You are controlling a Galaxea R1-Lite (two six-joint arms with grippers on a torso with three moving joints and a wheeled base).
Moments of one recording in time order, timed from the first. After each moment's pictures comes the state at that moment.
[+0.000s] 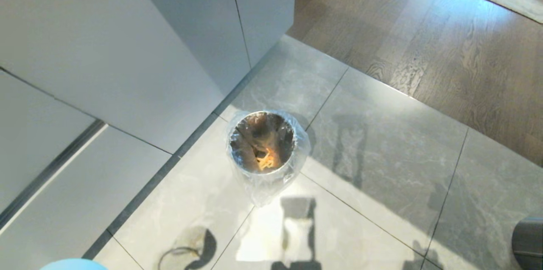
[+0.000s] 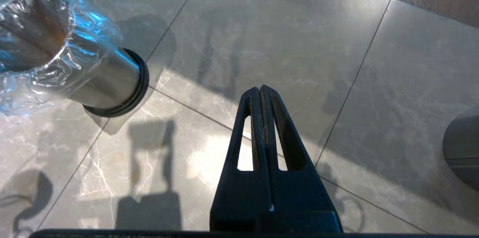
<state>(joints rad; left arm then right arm) 0.00 0.00 0.00 -0.01 -0.01 0.04 0.00 0.00 0.00 -0.01 -0.07 0.11</state>
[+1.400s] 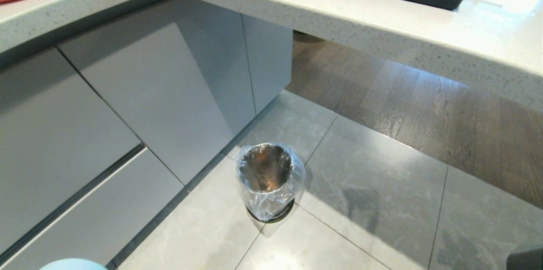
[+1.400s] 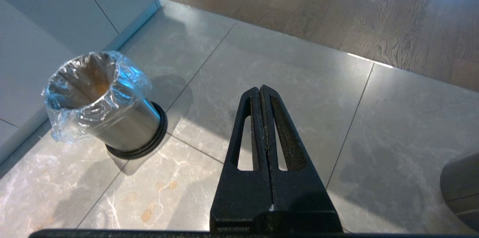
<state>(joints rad) 0.00 0.00 0.00 -0.01 -0.01 0.01 0.00 0.00 0.00 -0.01 -0.07 0.11</state>
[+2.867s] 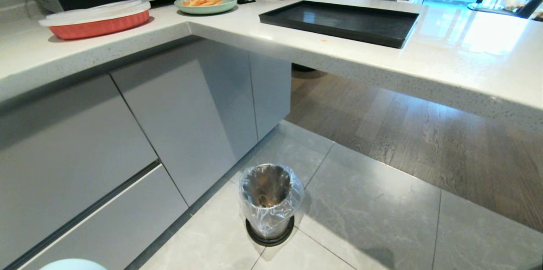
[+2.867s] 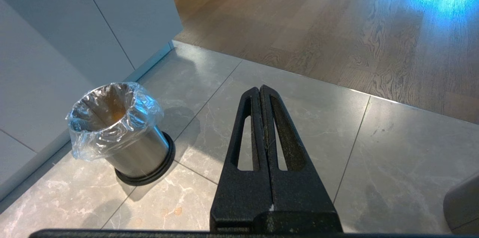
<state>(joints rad) 0.00 0.00 0.00 -0.01 -0.01 0.01 0.00 0.00 0.00 -0.01 -0.07 0.11</state>
